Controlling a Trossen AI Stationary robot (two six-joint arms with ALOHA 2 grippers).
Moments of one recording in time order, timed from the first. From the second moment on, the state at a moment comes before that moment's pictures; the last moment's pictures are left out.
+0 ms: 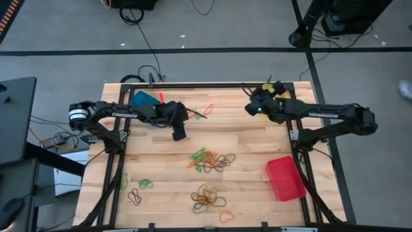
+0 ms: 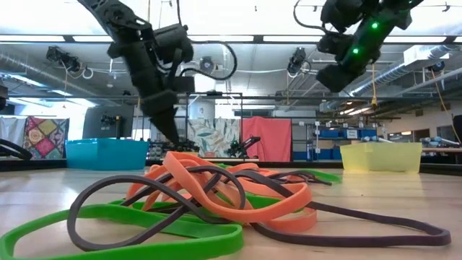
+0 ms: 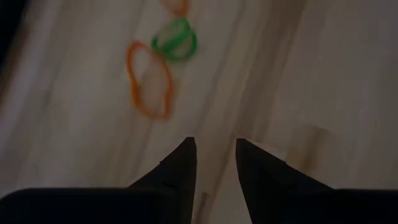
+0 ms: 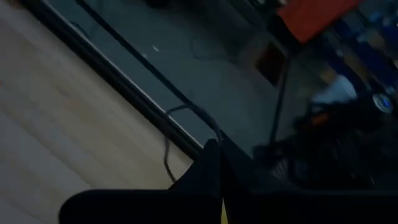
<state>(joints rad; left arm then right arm) 0.27 1.50 0.85 -0.40 -0.16 0.01 -0.30 1.15 0.82 -0.56 0.95 0.13</state>
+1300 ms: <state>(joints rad) 0.20 1.50 0.78 -1.06 -0.34 -0.52 -0.45 1.19 0.82 -0.72 0.80 0.27</state>
